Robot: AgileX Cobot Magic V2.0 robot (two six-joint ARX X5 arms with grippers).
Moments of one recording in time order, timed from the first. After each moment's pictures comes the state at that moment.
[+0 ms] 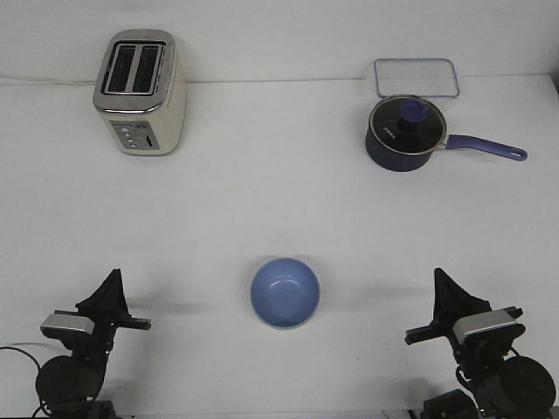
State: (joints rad) left arm -0.03 0.01 0.03 0.18 0.09 -0.07; right arm 0.27 0.13 0.55 -0.46 0.05 0.07
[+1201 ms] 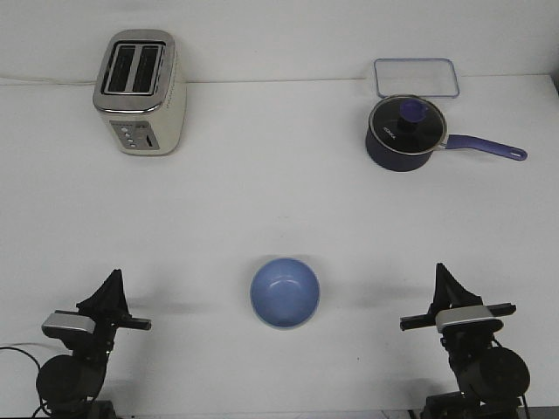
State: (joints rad) left arm -0.03 0.01 0.03 0.17 0.09 -0.07; right arm 0.10 0.06 0.28 -0.24 0.00 -0.12
